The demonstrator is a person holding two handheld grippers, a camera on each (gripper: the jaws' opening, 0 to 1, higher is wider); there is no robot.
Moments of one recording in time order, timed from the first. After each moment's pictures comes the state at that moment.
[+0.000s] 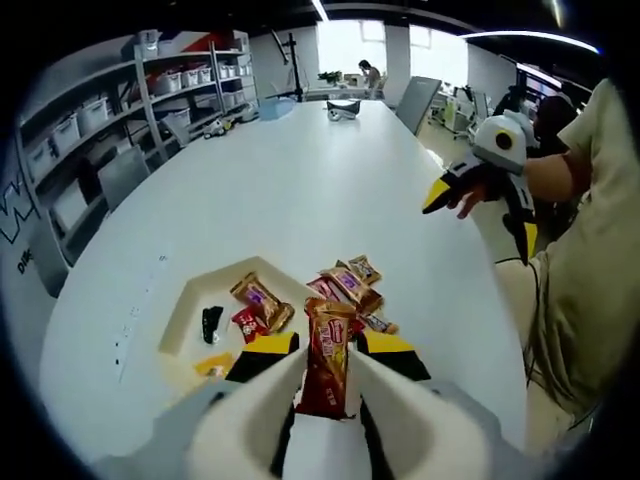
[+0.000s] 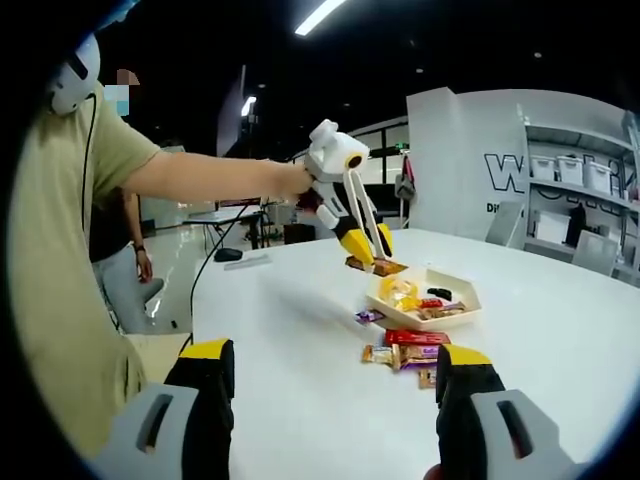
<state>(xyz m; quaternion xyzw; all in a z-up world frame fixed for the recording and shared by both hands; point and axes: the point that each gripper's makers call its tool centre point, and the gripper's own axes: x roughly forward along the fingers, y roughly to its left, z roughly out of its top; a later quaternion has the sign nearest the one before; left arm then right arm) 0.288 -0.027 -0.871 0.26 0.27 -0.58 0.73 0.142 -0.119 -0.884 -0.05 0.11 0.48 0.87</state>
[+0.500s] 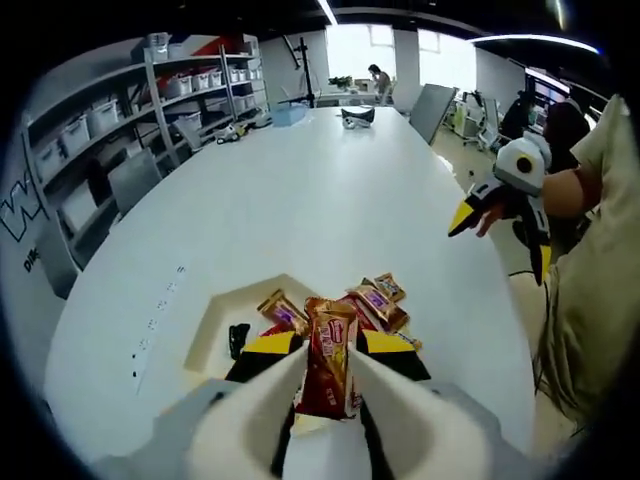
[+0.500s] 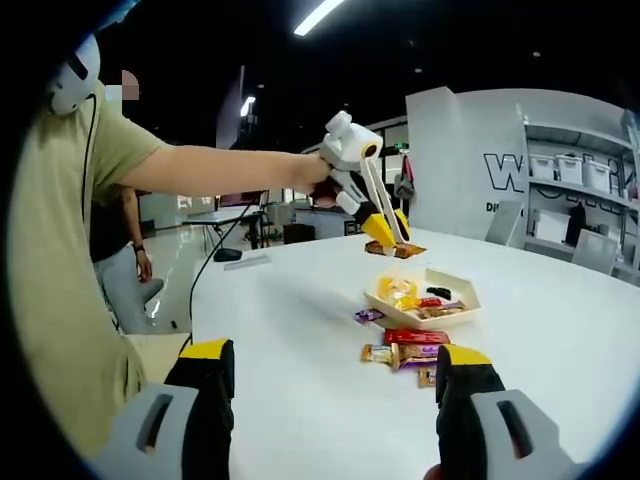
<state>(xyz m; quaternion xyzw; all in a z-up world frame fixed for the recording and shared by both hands) 0.319 -0.036 -0.853 0.25 0.26 -0.56 0.74 0.142 -0.120 -0.886 -0.05 0.11 0.48 0.87</state>
